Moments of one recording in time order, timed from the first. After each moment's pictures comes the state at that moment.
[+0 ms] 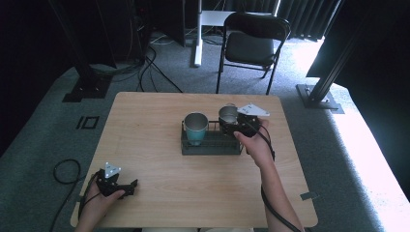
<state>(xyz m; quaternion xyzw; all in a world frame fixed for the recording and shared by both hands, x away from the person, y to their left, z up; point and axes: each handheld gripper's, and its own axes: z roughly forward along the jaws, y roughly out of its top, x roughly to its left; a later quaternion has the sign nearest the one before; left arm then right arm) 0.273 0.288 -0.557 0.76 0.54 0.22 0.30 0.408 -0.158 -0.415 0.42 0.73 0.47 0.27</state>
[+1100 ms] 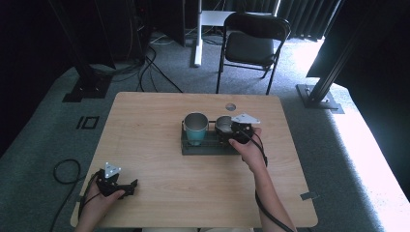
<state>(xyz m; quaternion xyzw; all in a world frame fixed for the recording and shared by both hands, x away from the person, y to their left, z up) 0.273 0.288 -0.557 0.76 0.54 0.22 0.30 0.418 -0.151 -0.467 0.44 0.74 0.44 0.25</state>
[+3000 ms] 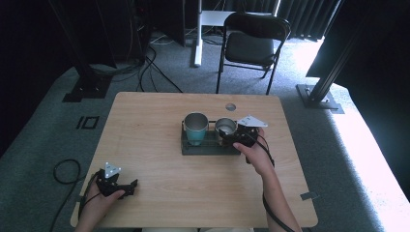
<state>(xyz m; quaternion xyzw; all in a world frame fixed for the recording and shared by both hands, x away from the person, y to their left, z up) 0.273 0.288 -0.557 0.76 0.54 0.22 0.30 0.403 -0.166 -0.461 0.42 0.74 0.47 0.24</state>
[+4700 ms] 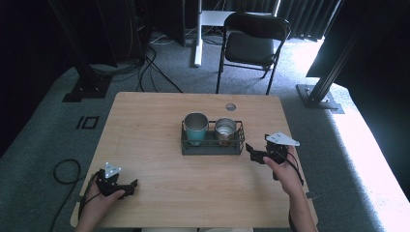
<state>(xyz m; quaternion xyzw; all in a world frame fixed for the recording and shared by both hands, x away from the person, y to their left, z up) 0.273 0.288 -0.557 0.76 0.54 0.22 0.30 0.351 -0.252 -0.476 0.45 0.73 0.45 0.27</state>
